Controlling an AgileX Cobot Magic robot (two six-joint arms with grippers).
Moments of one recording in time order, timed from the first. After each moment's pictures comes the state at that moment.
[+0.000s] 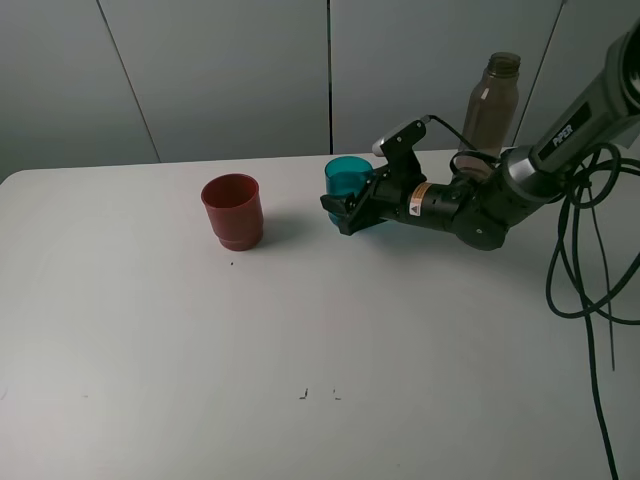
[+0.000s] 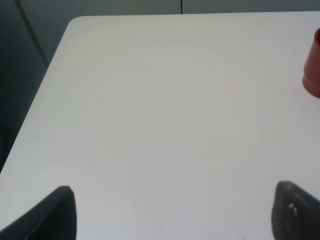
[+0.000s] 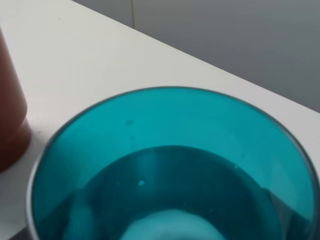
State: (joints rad) left arm 0.03 0.00 -0.51 0.09 1.09 -0.05; right arm 0.31 2.35 -1.09 -0.64 -0.88 0.26
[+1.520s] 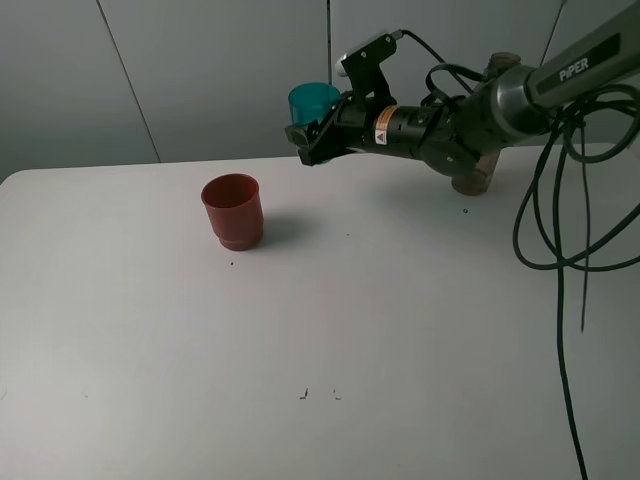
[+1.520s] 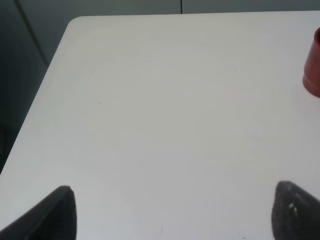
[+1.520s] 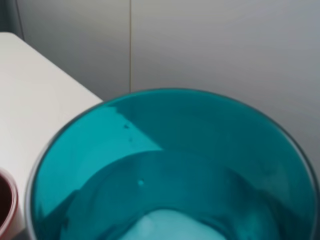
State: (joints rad) left arm 0.03 0.00 -0.51 0.09 1.09 -0.05; right arm 0.42 2.20 -1.32 -0.66 -0.62 0.39
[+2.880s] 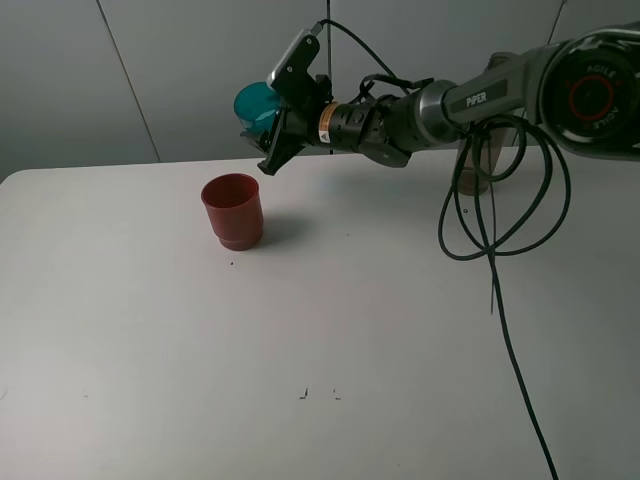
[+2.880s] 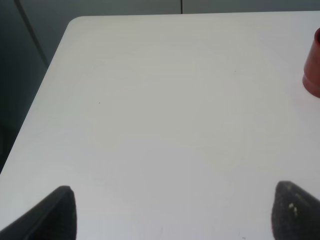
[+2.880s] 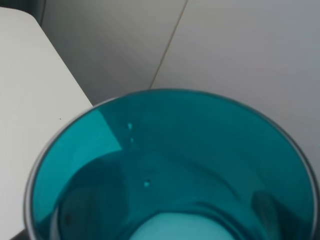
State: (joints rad) left arm 0.03 0.00 -0.51 0.09 1.09 -0.05; right arm 0.50 2.42 -1.66 -0.78 -0.54 0.18
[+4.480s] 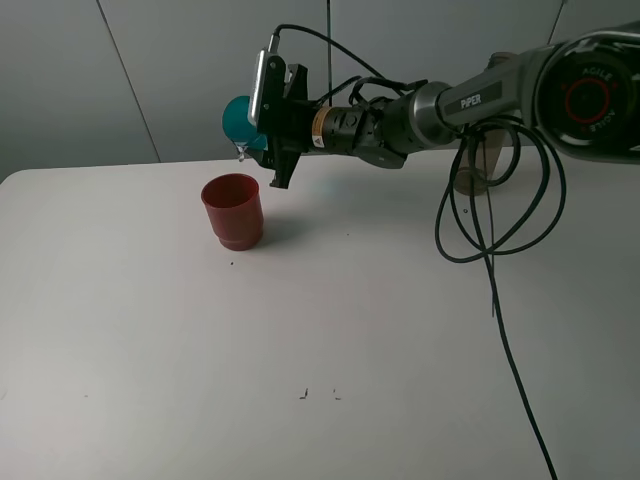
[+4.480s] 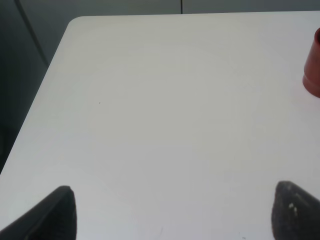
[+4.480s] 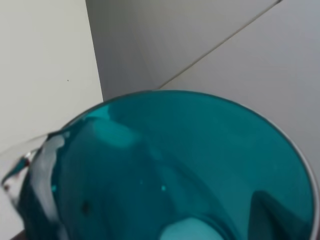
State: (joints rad) left arm 0.03 0.00 -0.51 0.09 1.09 -0.05; right arm 0.52 2.42 -1.66 -0.83 -0.54 -0.29
